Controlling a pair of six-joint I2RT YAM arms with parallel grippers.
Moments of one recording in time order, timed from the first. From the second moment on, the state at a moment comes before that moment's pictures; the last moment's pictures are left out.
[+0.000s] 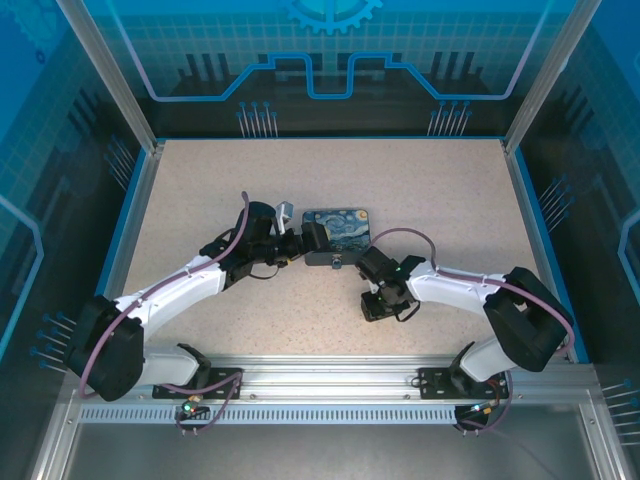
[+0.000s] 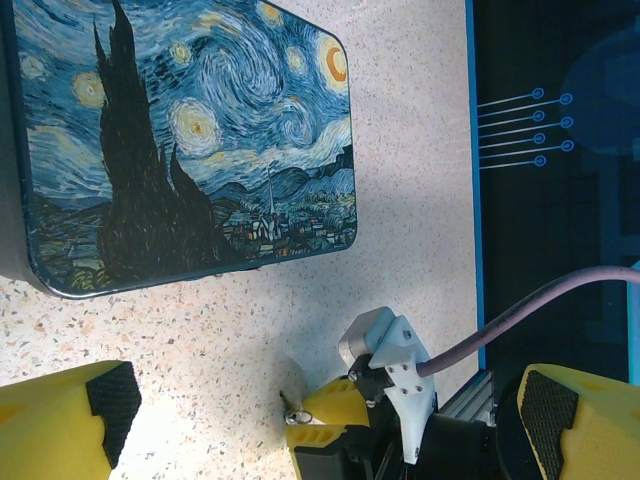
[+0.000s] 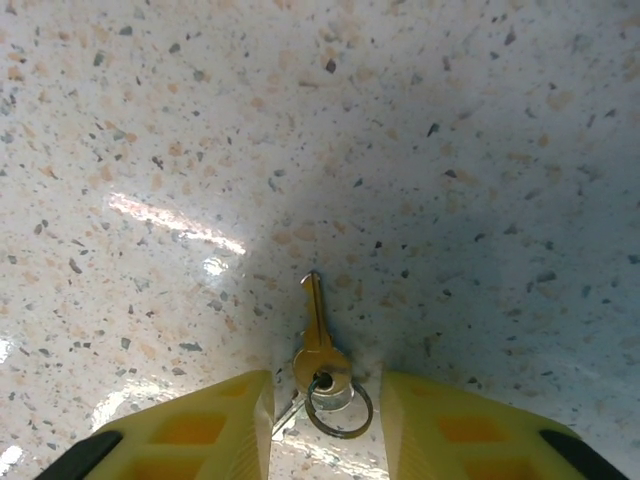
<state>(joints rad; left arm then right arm) -0.52 1.30 0.80 -0.10 0.38 -0.95 0.76 1.49 0.75 -0.67 -0.06 0.47</state>
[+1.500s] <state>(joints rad) -0.56 1.31 0.72 0.06 0.46 -1.05 0.73 1.24 0.82 -0.62 -0.22 0.48</state>
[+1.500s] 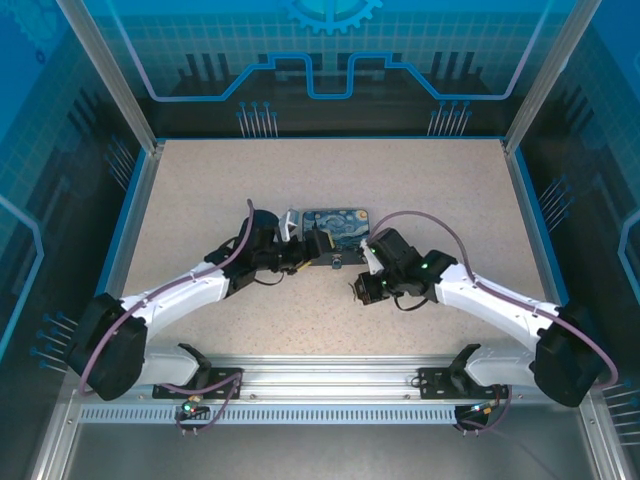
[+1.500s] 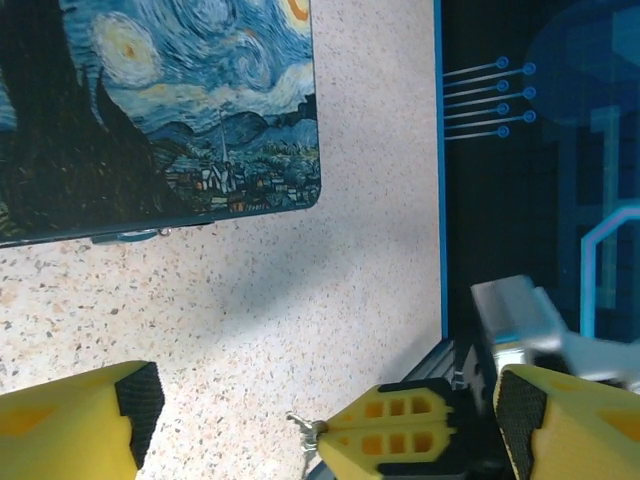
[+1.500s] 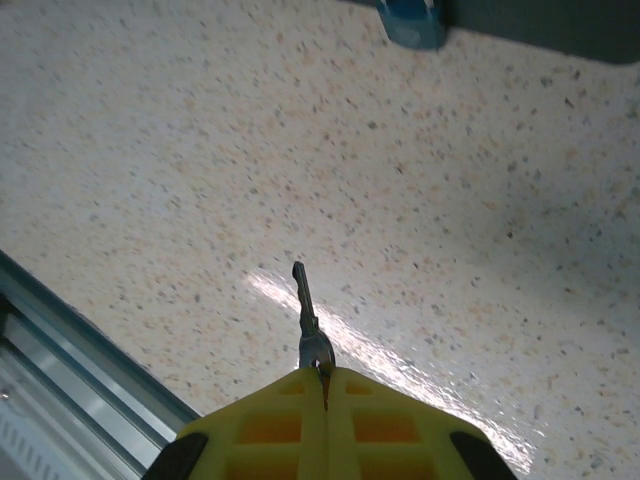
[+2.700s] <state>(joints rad) -0.61 1.45 0.68 0.39 0.54 -1.22 0.64 1.23 0.91 -0.46 -0.39 0.65</state>
